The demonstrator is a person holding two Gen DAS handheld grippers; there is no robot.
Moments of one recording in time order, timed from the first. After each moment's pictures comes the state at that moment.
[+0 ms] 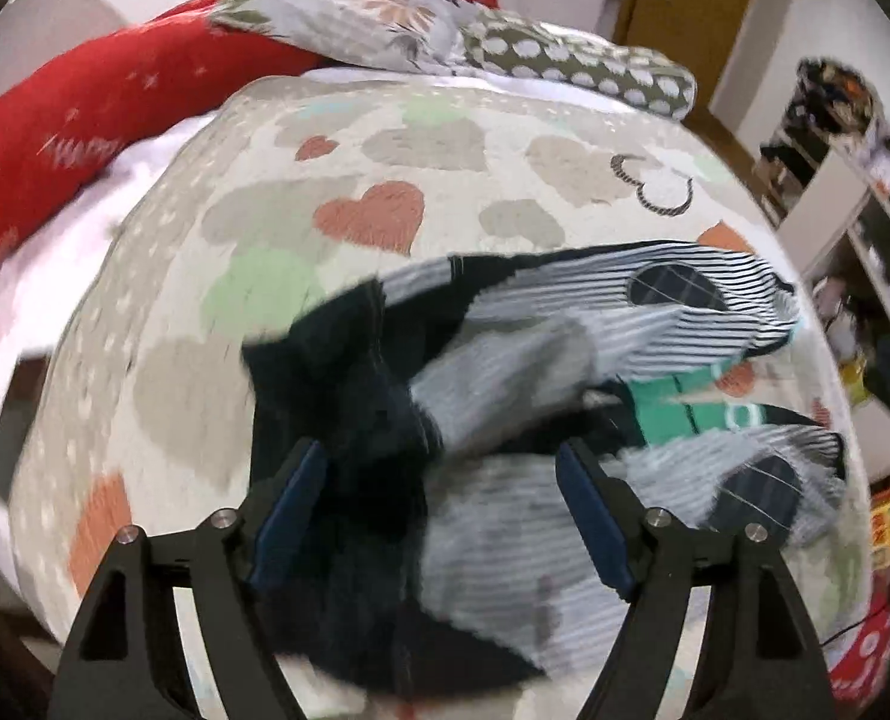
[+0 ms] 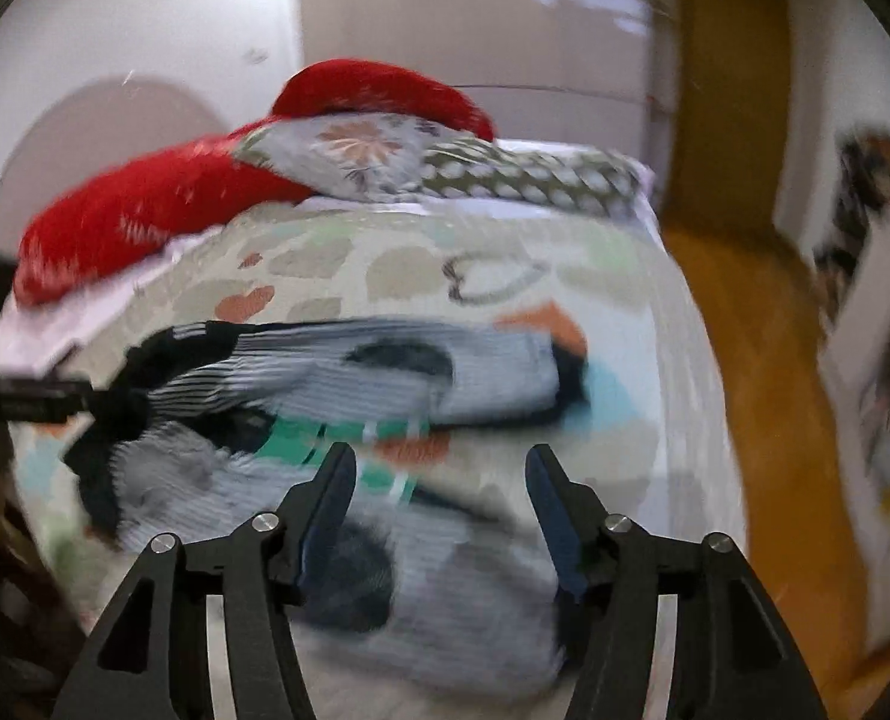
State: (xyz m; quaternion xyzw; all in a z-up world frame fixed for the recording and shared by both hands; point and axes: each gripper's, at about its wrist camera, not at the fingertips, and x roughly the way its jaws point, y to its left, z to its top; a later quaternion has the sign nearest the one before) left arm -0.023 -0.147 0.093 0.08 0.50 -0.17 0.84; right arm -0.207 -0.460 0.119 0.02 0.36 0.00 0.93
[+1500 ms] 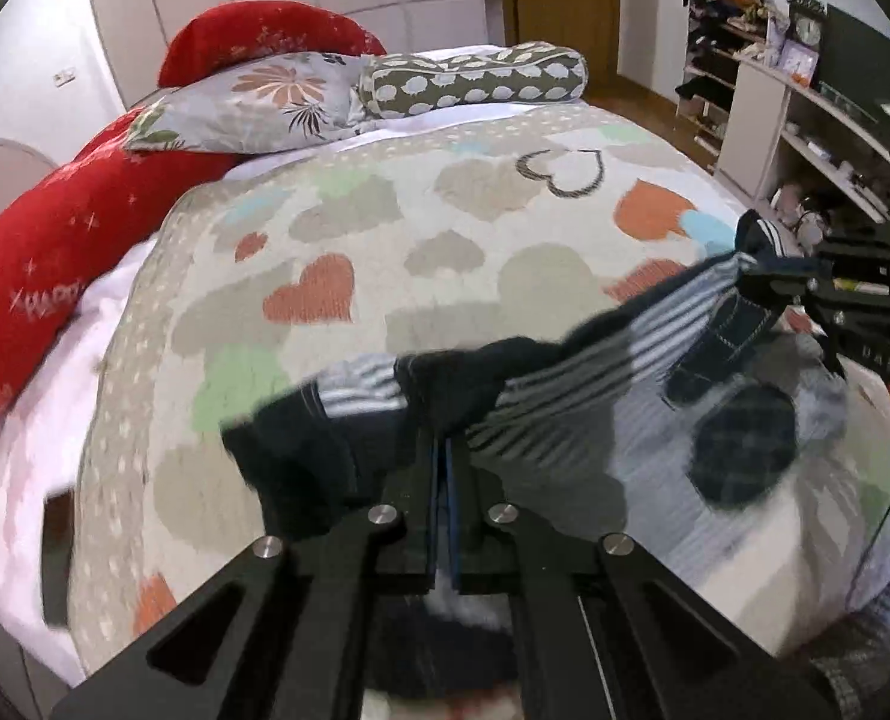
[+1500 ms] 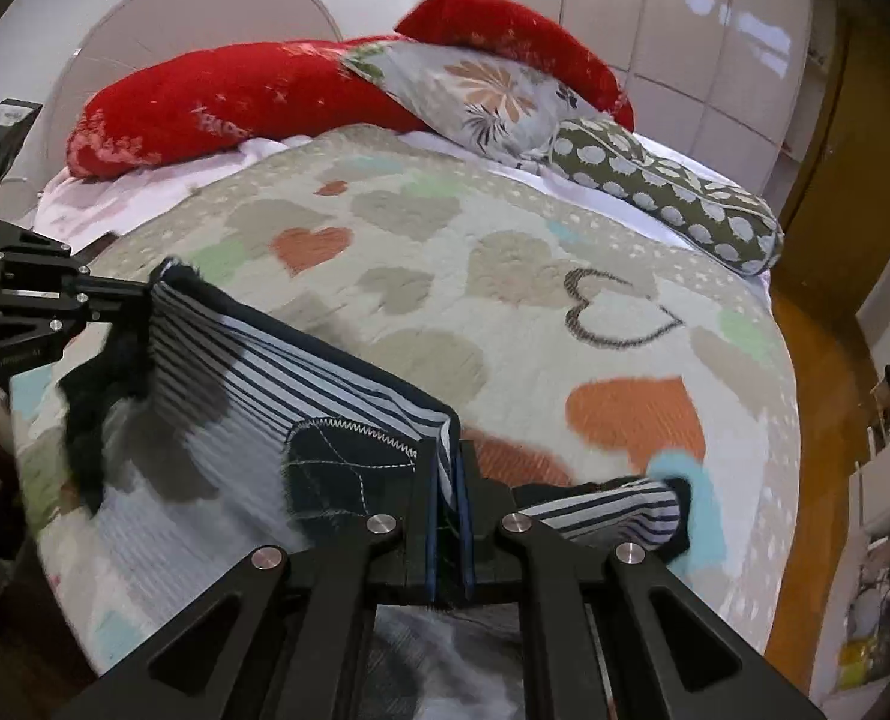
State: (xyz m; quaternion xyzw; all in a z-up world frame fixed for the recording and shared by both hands) left arm -0.072 -0.161 0.111 0.18 0.42 -0.25 0.85; right arm -0.139 -0.408 0.104 -0.08 0.41 0.11 0.90
